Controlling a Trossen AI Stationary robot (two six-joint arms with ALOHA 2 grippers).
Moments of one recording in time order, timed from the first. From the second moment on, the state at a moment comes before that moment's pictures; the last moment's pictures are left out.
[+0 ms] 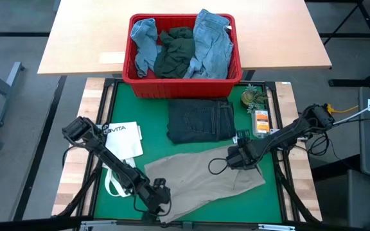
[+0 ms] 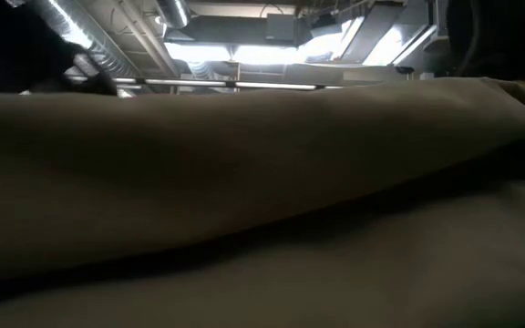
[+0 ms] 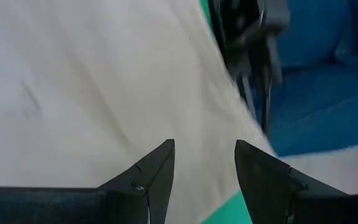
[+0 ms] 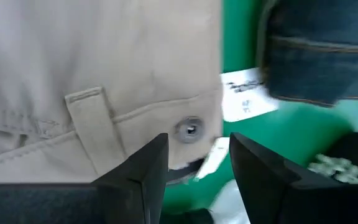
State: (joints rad) left arm -0.67 1.86 1.11 -0.13 -0.02 -0.61; right arm 0.44 1.54 0.89 -1.11 0.31 0.28
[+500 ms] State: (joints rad) left arm -0.66 1.85 1.11 0.05 -0.23 -0.57; right arm 0.63 1.54 1.04 -1.02 0.34 0.28
